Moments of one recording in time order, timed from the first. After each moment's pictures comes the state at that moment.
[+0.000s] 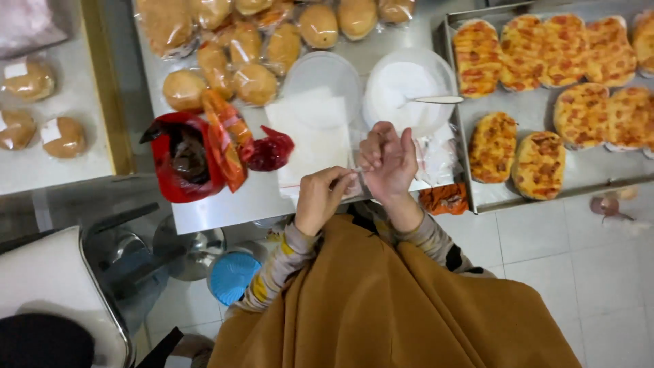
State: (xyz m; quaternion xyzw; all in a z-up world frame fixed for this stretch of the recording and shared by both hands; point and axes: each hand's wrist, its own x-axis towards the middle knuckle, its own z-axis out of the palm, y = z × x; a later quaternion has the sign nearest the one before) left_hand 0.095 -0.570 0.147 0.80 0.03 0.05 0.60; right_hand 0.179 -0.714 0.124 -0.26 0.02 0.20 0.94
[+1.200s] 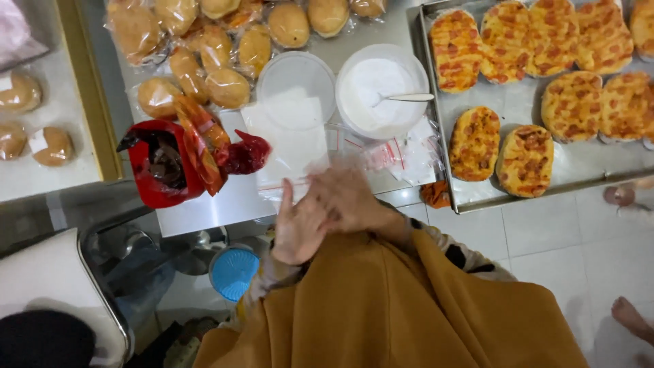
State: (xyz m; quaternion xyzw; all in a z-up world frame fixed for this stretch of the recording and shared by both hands) left_hand 0.067 -0.609 0.177 0.22 0.28 -0.19 0.91; right_hand 0.143 -0.740 0.105 -0.76 -0.49 -0.10 0.42
